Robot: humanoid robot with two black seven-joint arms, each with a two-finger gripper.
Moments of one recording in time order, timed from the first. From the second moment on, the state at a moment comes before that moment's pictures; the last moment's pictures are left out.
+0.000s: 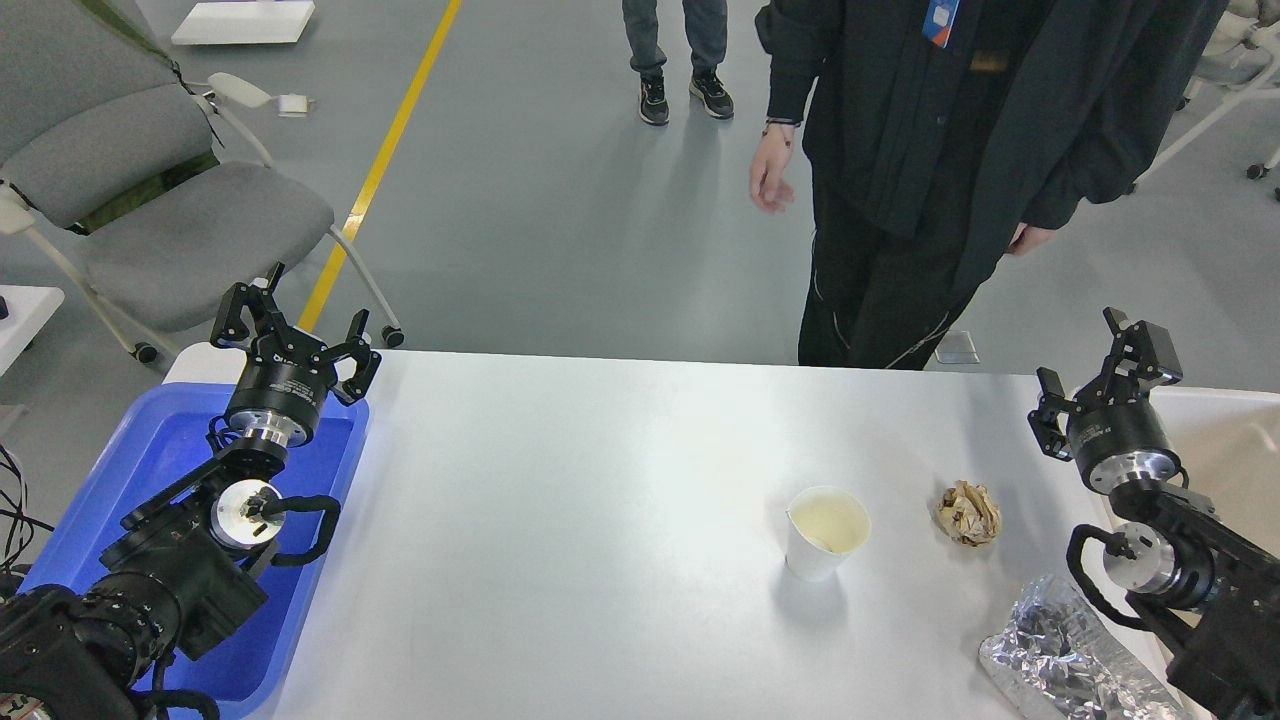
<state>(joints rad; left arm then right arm) -0.71 0.21 -0.73 -0.22 -0.10 -0.63 -0.57 0.57 -0.41 0.67 0.61 -0.08 0.01 0.60</state>
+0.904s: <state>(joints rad) -0.71 0.21 -0.73 -0.22 -0.10 -0.63 -0.57 0.68 -0.56 0.54 0.77 -0.17 0.02 0.41</state>
